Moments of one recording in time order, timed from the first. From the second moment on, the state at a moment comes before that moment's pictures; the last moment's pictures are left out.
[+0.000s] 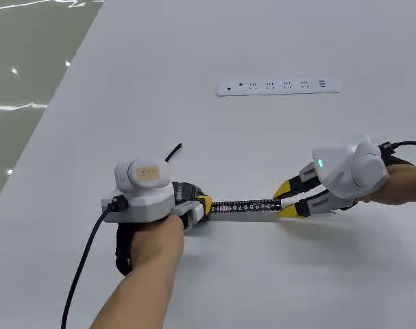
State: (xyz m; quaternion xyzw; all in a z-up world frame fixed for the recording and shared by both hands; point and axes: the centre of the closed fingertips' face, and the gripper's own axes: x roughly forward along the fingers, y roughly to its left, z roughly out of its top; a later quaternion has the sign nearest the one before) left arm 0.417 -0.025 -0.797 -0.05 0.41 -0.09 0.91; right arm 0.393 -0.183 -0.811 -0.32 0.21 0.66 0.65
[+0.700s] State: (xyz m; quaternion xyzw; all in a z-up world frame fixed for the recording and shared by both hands) left arm 0.417 -0.025 -0.797 -0.05 0.41 -0.09 0.91; right arm 0.393 -0.171 -0.811 -0.32 0.21 0.66 0.65
